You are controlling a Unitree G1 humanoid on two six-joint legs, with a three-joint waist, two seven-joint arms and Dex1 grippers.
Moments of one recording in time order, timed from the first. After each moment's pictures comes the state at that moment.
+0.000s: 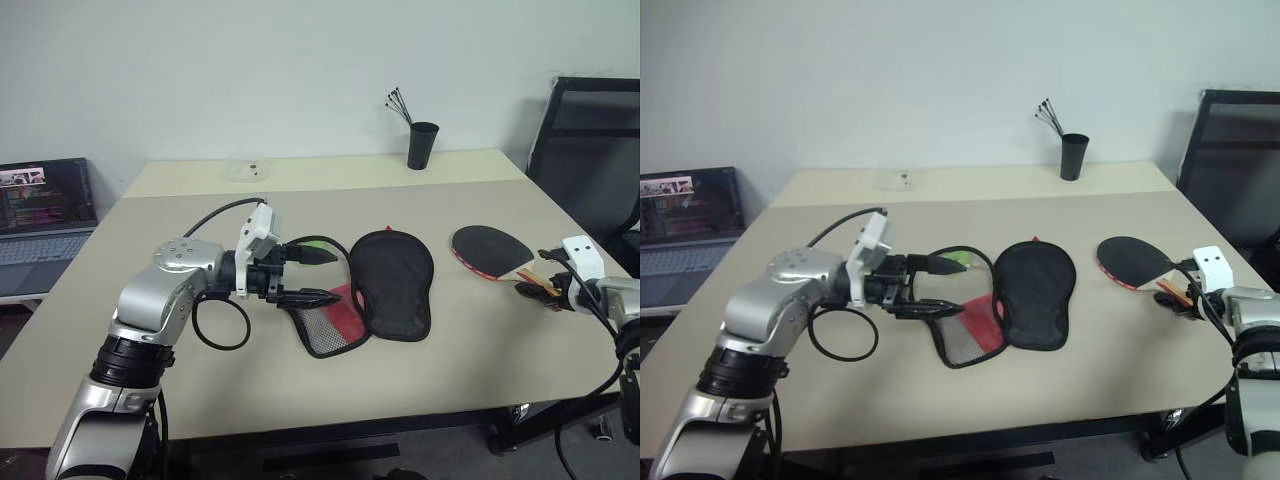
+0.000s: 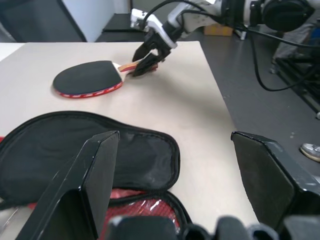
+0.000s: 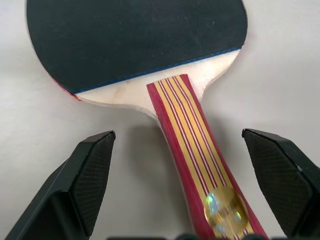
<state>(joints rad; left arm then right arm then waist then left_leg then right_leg) -0.71 0.67 -0.08 -0.02 -0.52 0.49 -1.30 -0.90 -0.80 -0.05 1.10 0.06 0.39 0.72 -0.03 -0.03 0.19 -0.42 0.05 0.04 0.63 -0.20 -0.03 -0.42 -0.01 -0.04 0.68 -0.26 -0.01</state>
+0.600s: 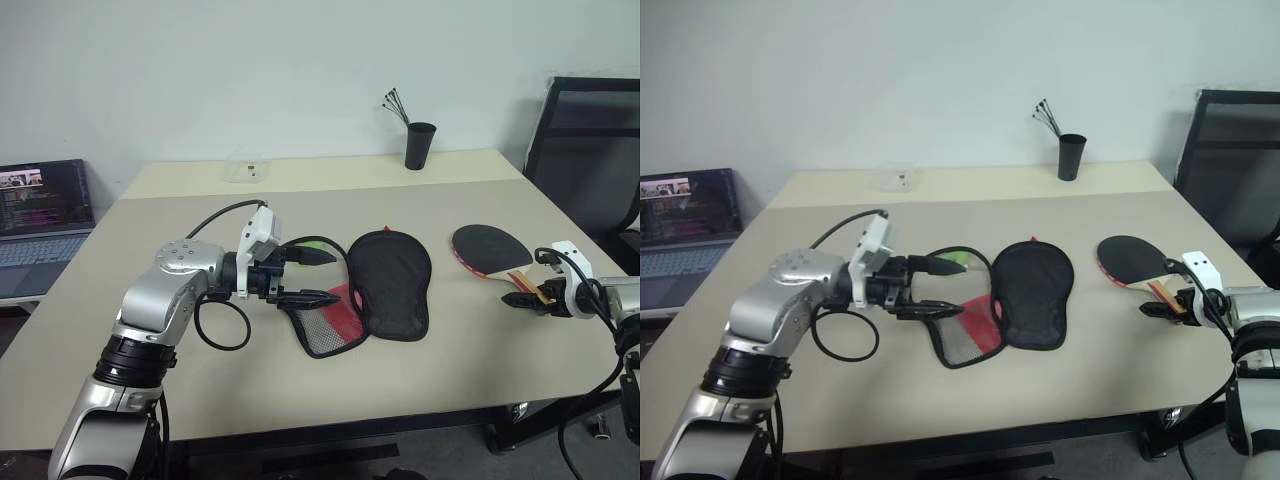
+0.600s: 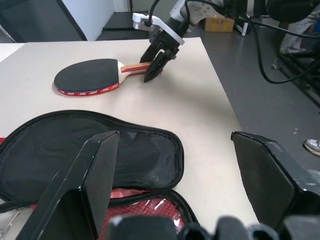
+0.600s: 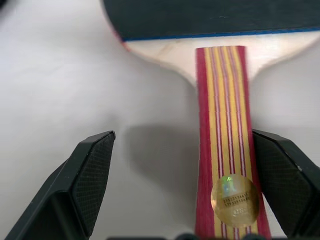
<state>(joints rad) -0.70 0.67 -0.08 0.01 -0.50 0.45 -1.31 -0.87 -0.81 -0.02 0.96 0.04 0.58 0.95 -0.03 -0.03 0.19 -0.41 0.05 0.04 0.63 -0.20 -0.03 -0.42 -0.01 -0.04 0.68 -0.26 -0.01</state>
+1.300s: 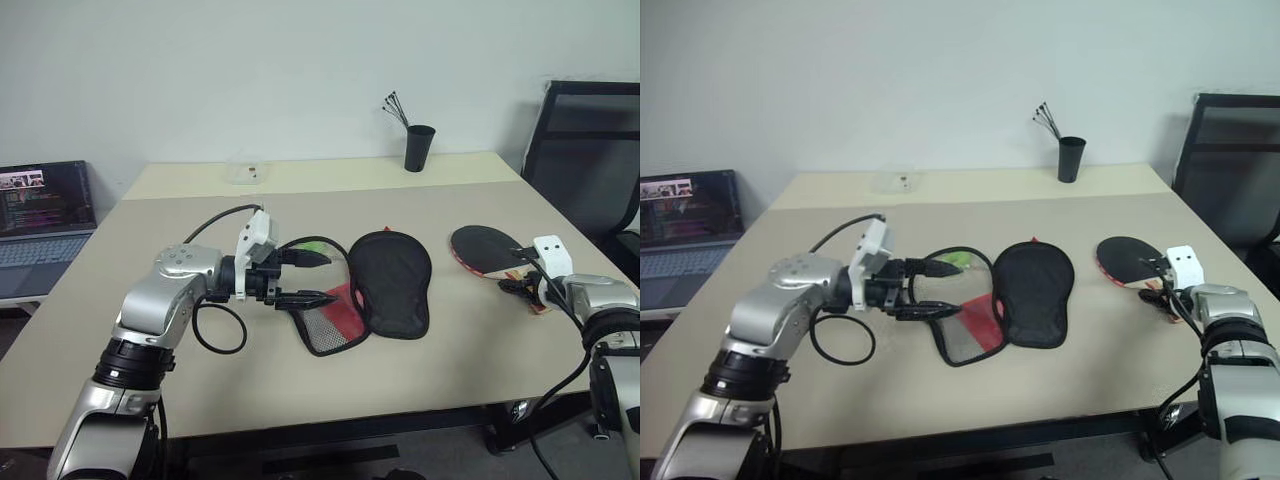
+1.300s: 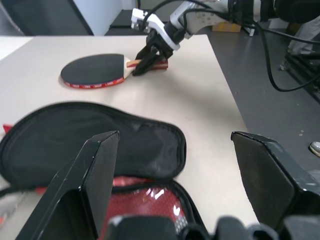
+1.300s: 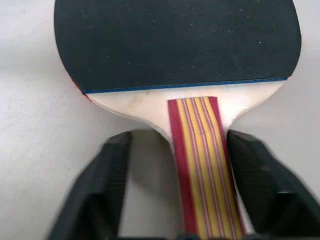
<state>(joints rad) -0.66 0.68 -0.07 0.03 -0.49 0.45 -1.29 -0.96 -0.70 -0.06 1.15 0.03 0.40 0.63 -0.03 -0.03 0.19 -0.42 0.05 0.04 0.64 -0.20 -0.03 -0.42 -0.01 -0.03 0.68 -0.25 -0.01</state>
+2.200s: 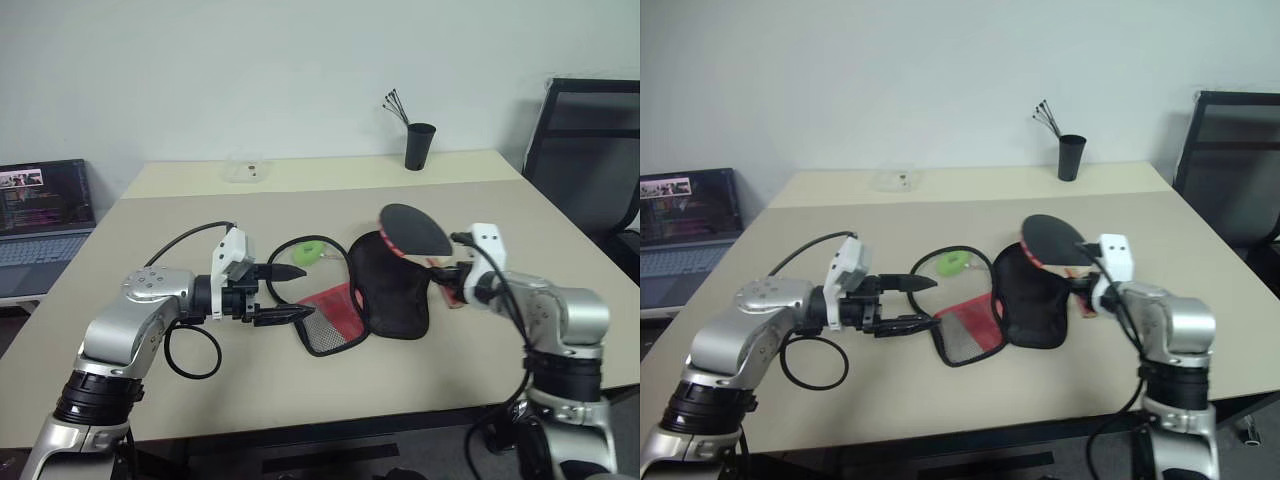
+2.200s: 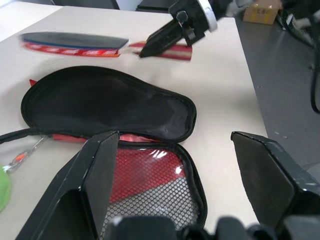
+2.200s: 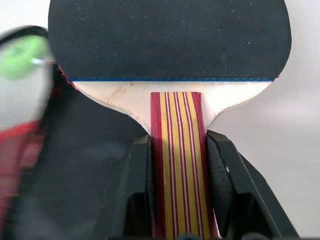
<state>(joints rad) -0.51 0.76 0.01 -0.10 -0.51 0.50 -1.21 -0.67 -0.17 -0.26 -0.26 0.30 1.40 0.23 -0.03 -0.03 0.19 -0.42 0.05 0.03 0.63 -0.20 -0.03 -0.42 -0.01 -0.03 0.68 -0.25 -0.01</state>
